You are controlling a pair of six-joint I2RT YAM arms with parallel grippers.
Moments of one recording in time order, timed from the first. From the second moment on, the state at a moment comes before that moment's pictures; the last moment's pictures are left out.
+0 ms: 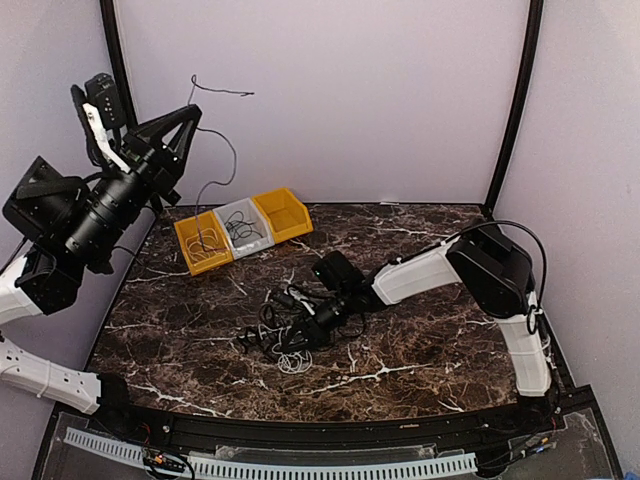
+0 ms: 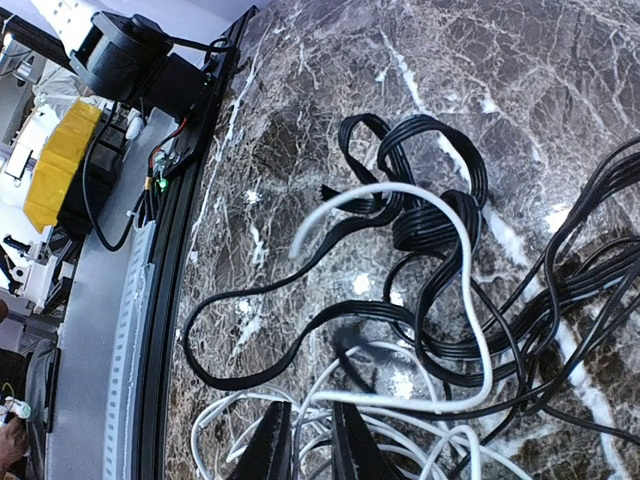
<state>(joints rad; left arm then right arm) -1.17 0.94 1.07 0.37 -0.42 0.27 0.93 2.22 1.38 -0.01 -0.94 0.03</state>
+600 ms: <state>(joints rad) -1.17 1.00 0.95 0.39 -0.42 0.22 0.89 1.97 1.39 -0.27 -0.82 -0.19</state>
